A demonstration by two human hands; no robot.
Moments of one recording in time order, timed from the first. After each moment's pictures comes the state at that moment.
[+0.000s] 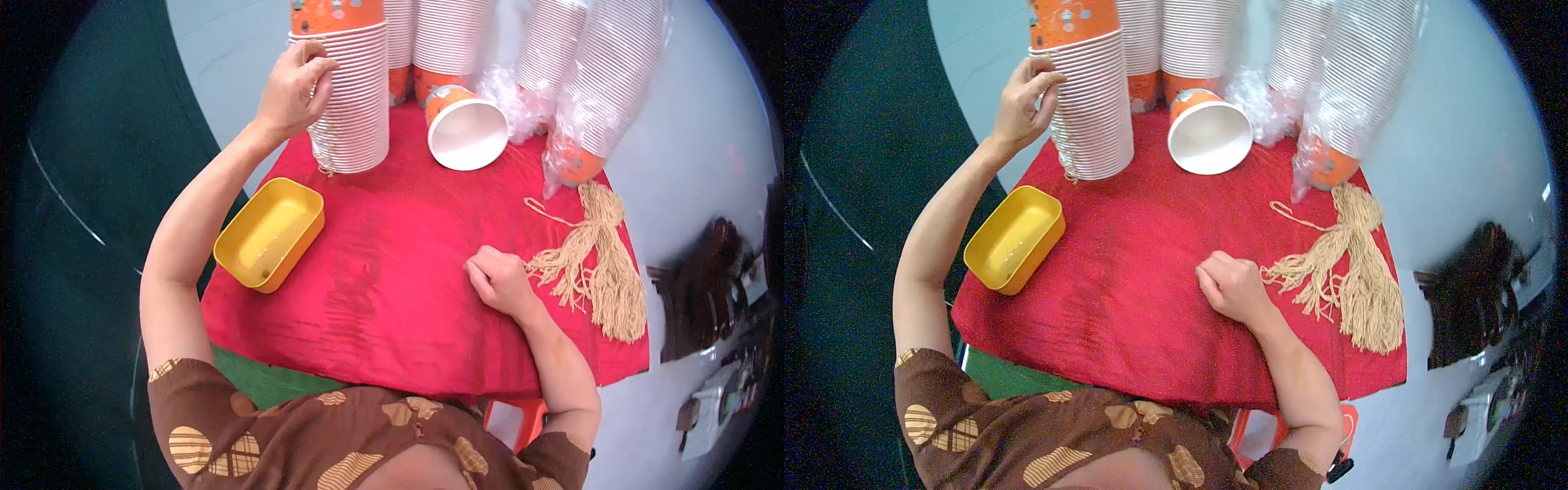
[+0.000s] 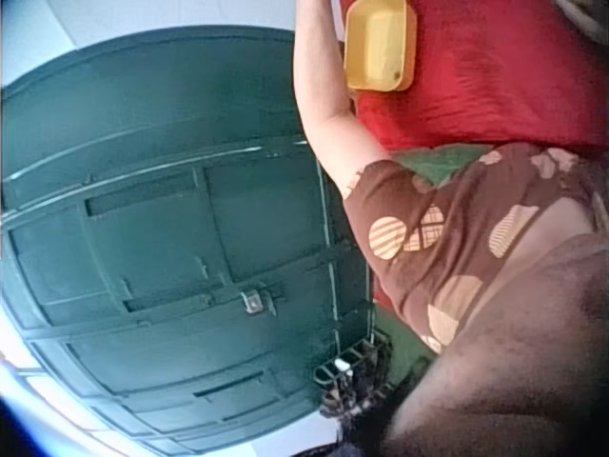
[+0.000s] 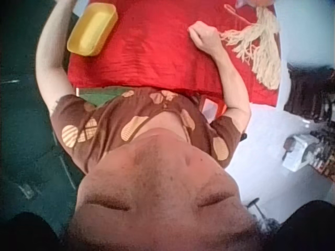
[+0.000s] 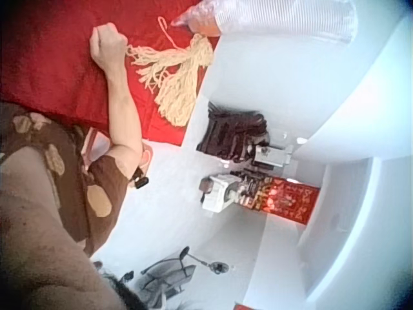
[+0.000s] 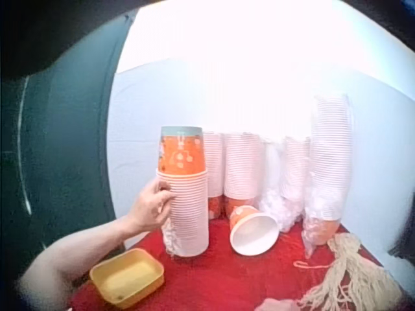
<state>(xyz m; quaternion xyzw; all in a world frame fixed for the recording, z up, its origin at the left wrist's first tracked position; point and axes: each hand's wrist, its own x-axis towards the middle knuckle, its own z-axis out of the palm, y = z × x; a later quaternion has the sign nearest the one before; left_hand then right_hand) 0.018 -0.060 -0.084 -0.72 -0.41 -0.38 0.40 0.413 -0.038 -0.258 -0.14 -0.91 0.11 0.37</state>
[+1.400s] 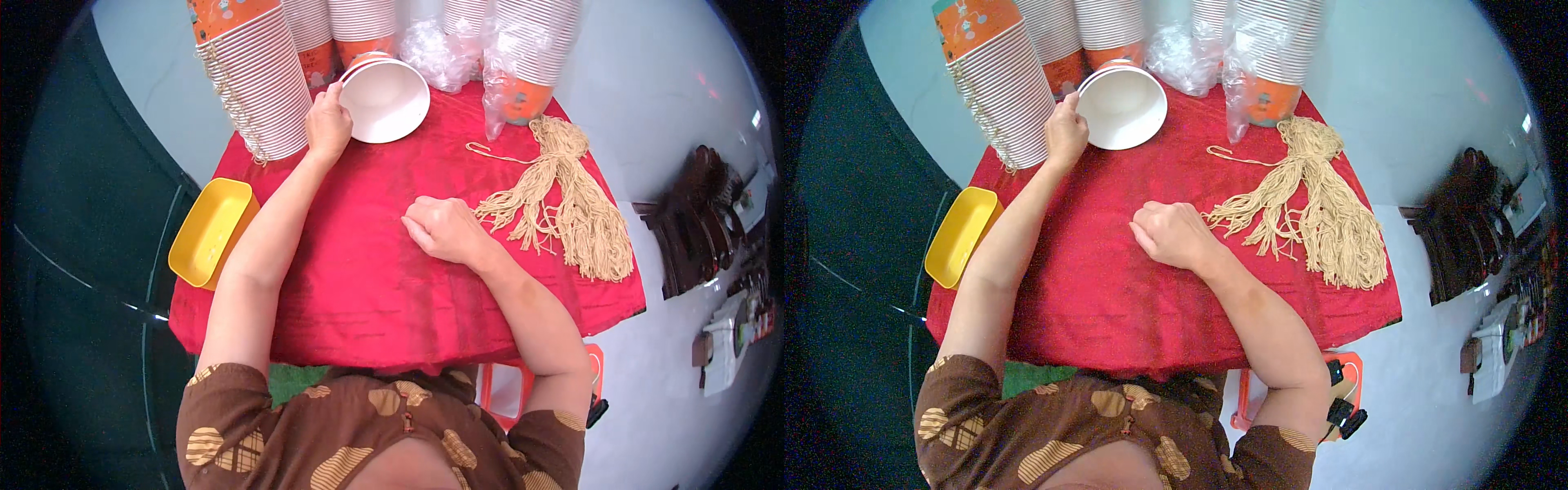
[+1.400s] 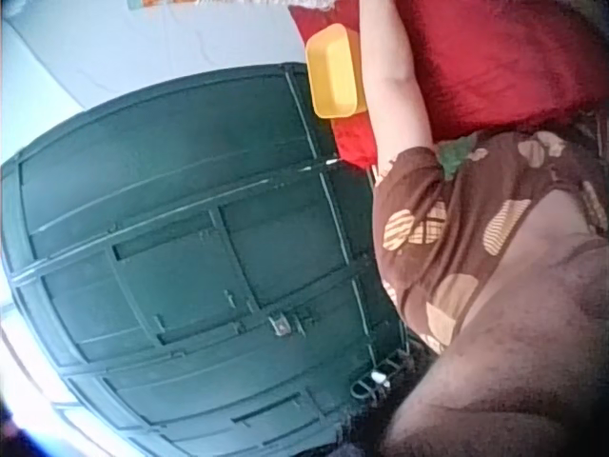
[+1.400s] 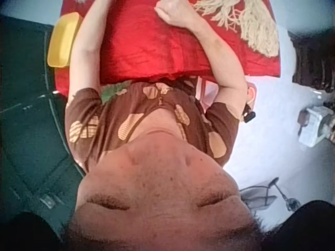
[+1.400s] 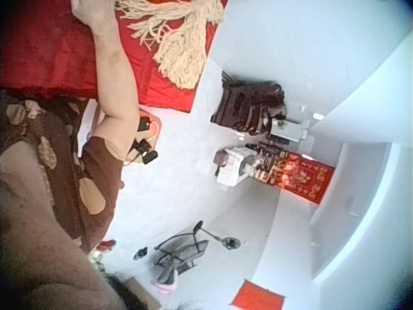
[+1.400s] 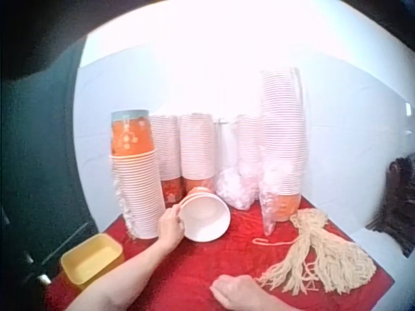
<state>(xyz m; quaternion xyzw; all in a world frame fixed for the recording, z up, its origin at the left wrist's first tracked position) 0.146 0.060 -0.236 -0.57 -0.65 -0.44 0.24 0.421 -0.028 -0.262 -0.18 -0.92 0.11 0.33</state>
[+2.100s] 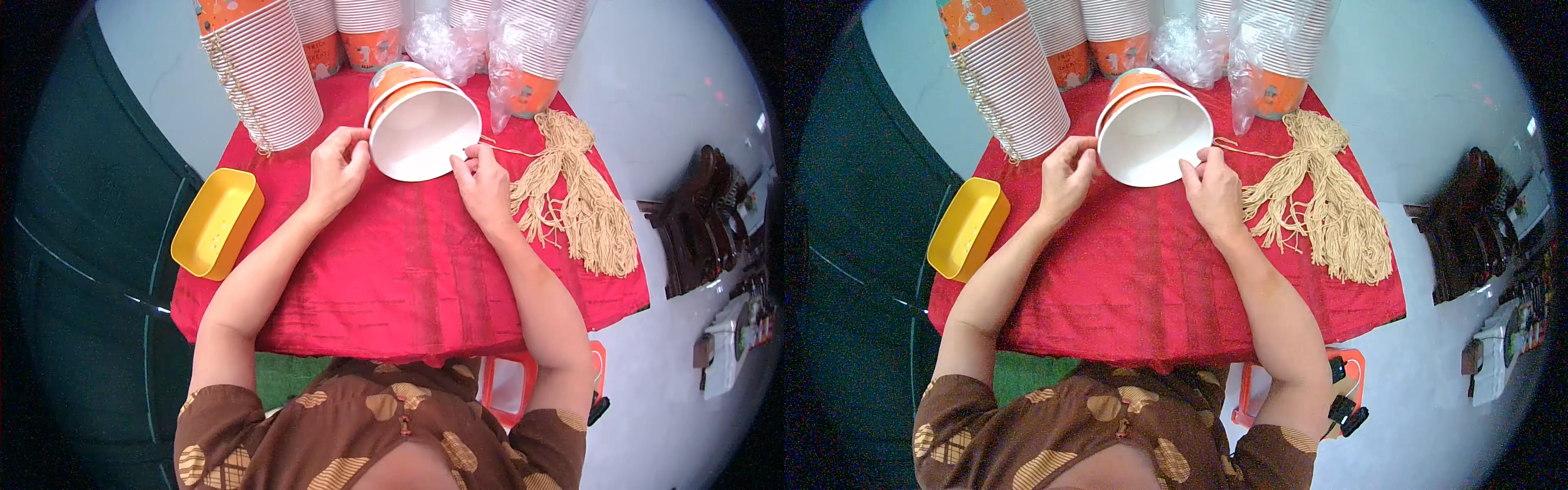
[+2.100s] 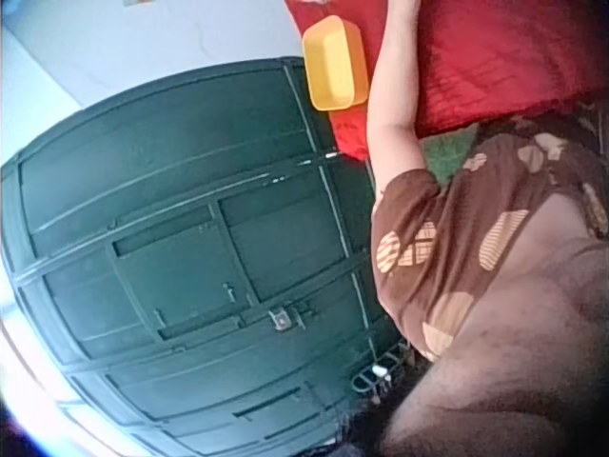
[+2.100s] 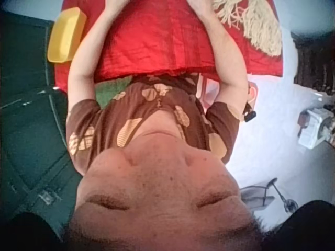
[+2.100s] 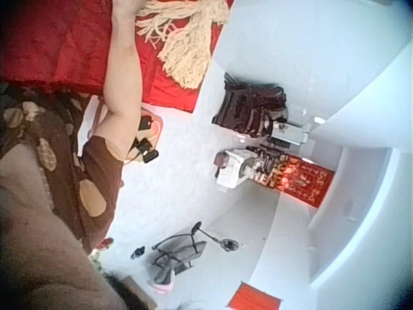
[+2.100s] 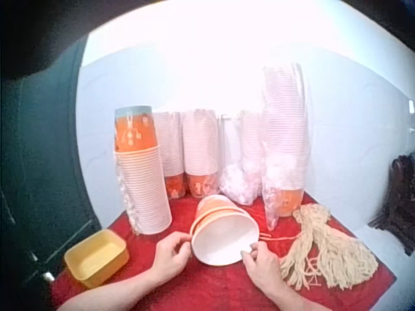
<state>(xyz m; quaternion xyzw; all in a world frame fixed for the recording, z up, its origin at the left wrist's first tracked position) 0.192 -0.051 -0.245 -0.63 -0.55 -0.55 -0.08 0.433 0.003 -0.262 -0.44 -0.74 0.18 0.47</state>
